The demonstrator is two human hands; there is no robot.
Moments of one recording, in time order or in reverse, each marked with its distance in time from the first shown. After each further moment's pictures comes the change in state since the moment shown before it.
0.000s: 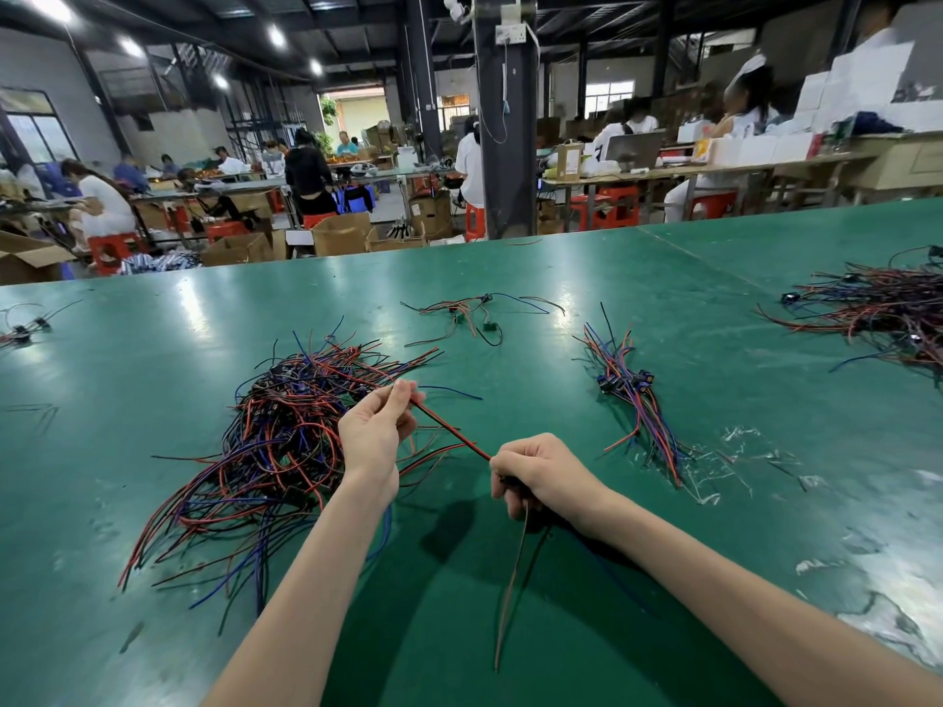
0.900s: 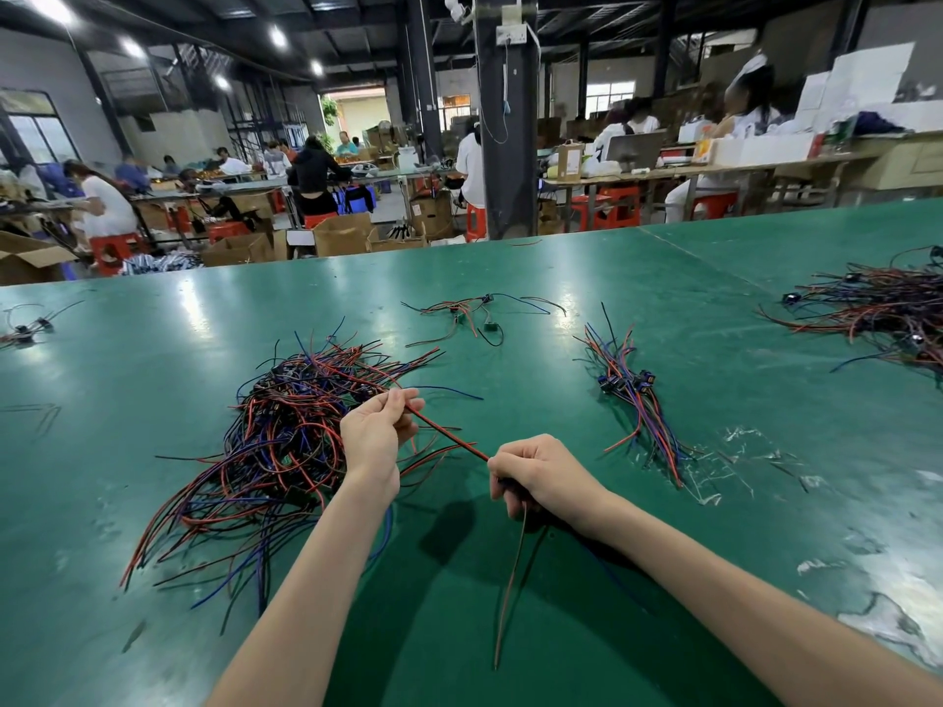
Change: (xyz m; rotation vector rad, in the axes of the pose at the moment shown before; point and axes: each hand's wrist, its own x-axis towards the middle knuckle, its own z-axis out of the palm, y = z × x) left_hand 0.004 -0.002 -0.001 0.055 0.054 -0.044; right_hand -0.002 -0.004 0.002 -0.017 0.000 -0.014
